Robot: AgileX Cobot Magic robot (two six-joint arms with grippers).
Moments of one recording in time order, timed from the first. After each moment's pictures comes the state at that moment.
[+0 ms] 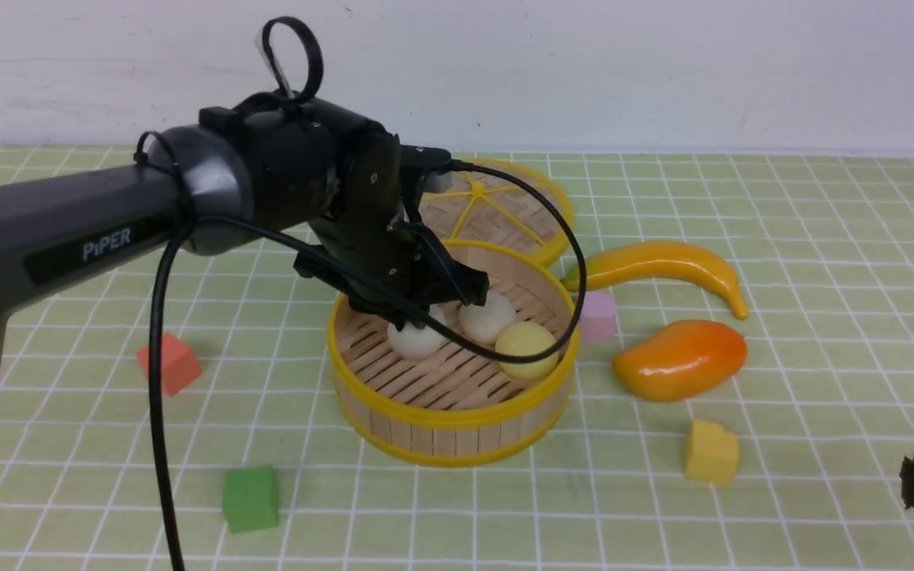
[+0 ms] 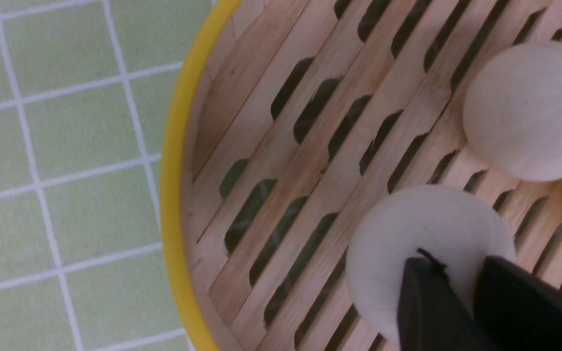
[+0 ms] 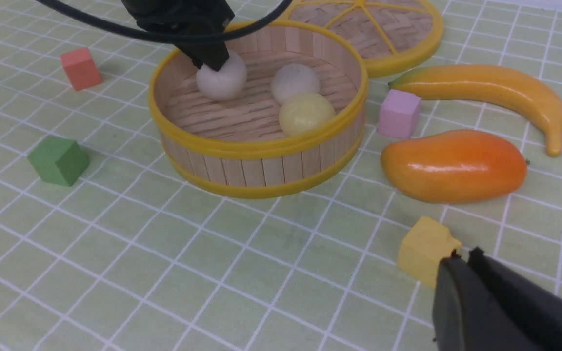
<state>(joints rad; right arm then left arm) 0.40 0.50 -0.41 0.21 0.38 -0.15 -0.51 1.98 -1.61 0.08 0.75 -0.31</state>
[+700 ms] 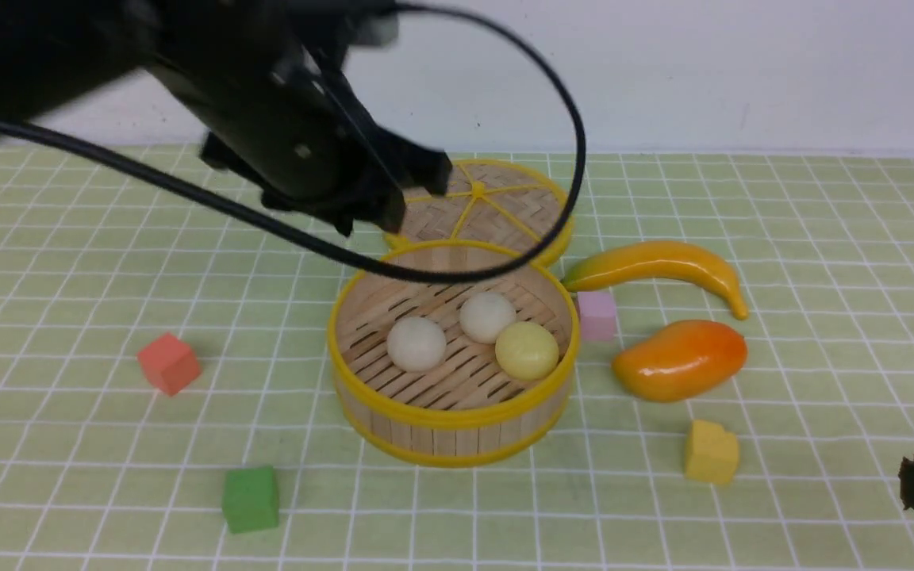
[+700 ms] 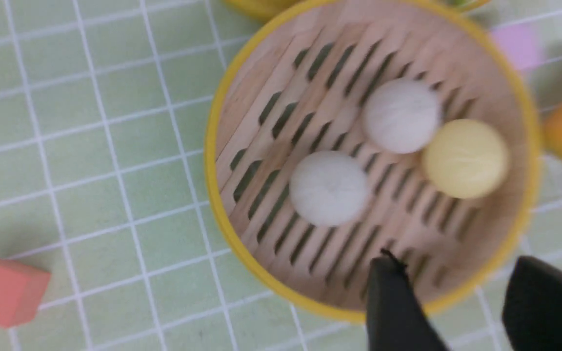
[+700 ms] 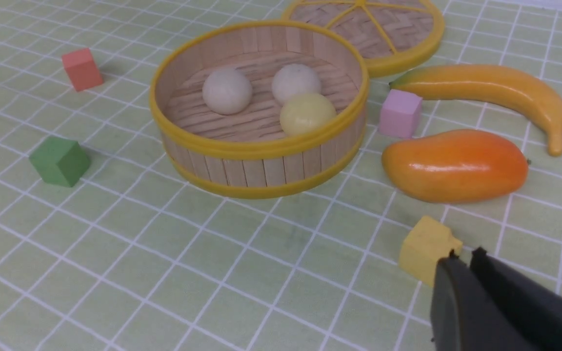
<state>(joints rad) 0.40 0.50 -0.41 0.21 0.38 -0.15 -0.51 1.59 -1.61 0.02 0.96 -0.22</state>
